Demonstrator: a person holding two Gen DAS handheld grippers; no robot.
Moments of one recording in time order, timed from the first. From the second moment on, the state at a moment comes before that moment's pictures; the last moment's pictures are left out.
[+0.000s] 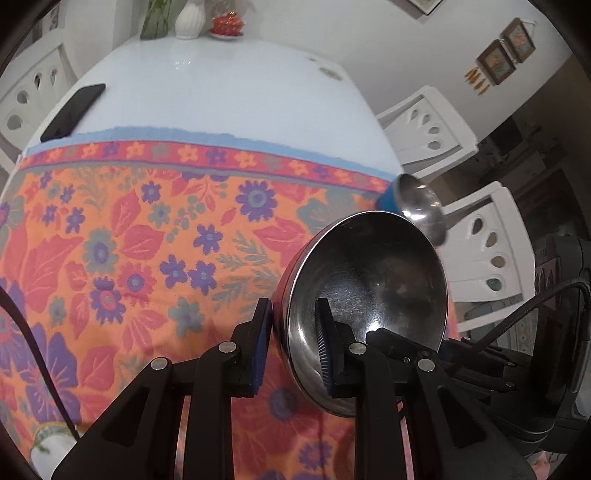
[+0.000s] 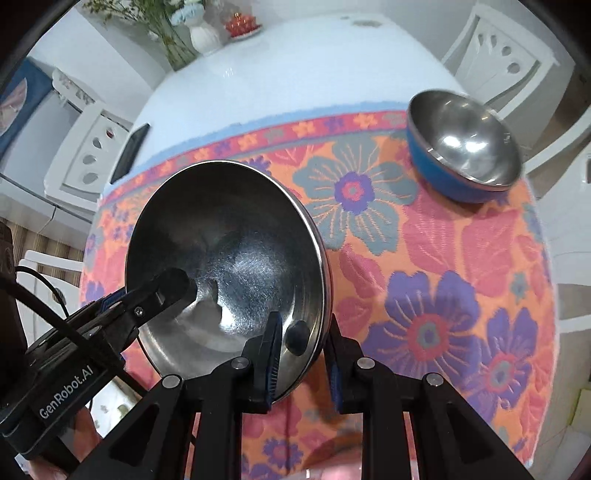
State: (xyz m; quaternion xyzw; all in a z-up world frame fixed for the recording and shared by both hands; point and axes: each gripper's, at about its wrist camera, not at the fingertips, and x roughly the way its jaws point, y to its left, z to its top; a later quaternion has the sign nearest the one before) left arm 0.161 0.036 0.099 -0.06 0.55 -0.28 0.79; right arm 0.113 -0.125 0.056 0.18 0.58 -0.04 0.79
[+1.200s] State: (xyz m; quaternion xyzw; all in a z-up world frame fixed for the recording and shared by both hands) left arm -0.022 0.000 0.083 -0.02 0.63 -0.29 0.72; right arm -0.077 -0.150 0.045 0.19 0.67 -0.06 0.71
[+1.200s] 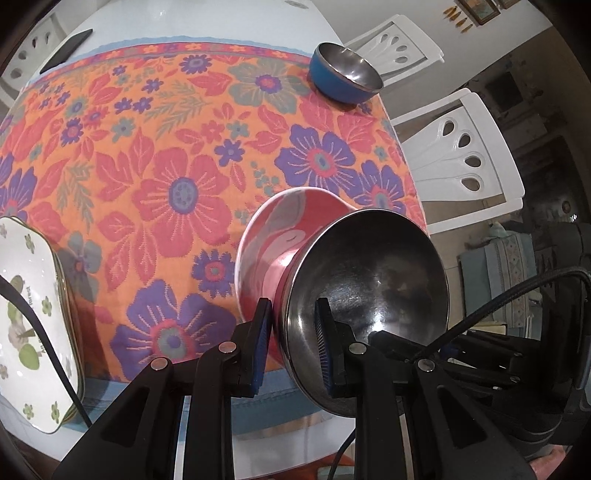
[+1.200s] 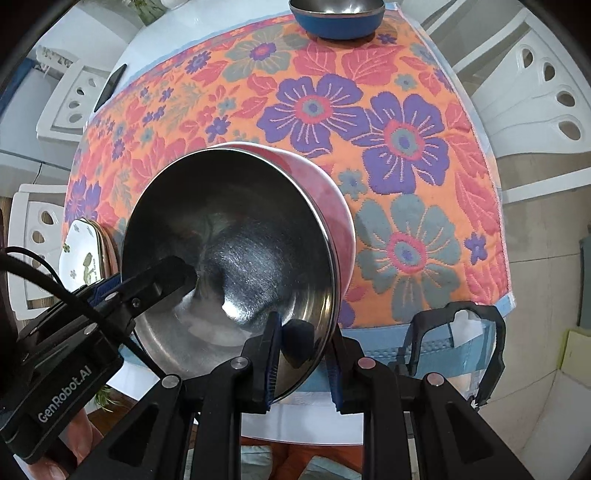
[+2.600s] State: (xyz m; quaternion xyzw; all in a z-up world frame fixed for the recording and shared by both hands) left arm 0.051 0.014 0.137 0.02 0.57 -0.35 0.75; right arm -0.046 -0.190 0.120 0.25 0.60 -0.08 0.76
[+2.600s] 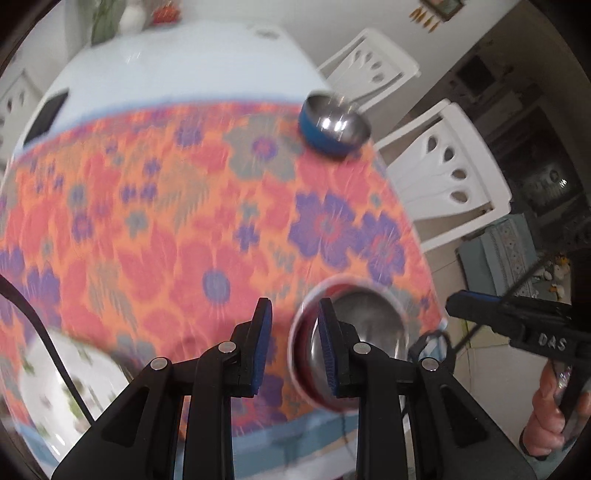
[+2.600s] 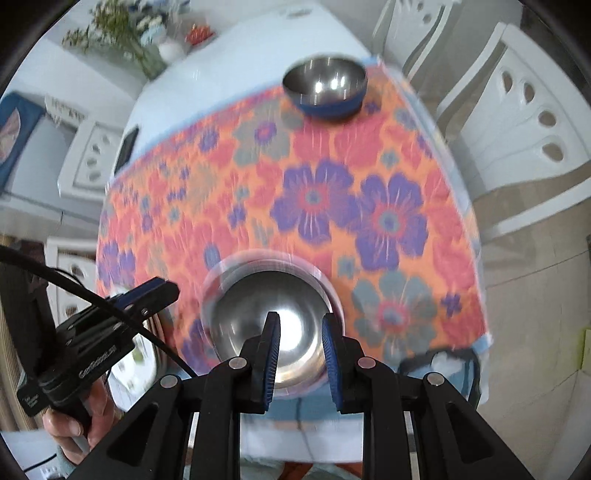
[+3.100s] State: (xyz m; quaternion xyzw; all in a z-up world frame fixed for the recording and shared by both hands) left arm 0.176 -0.065 0.163 0.02 0.53 -0.38 0.76; right arm 0.033 -0.266 0.149 0.32 0.49 -0.16 0.79
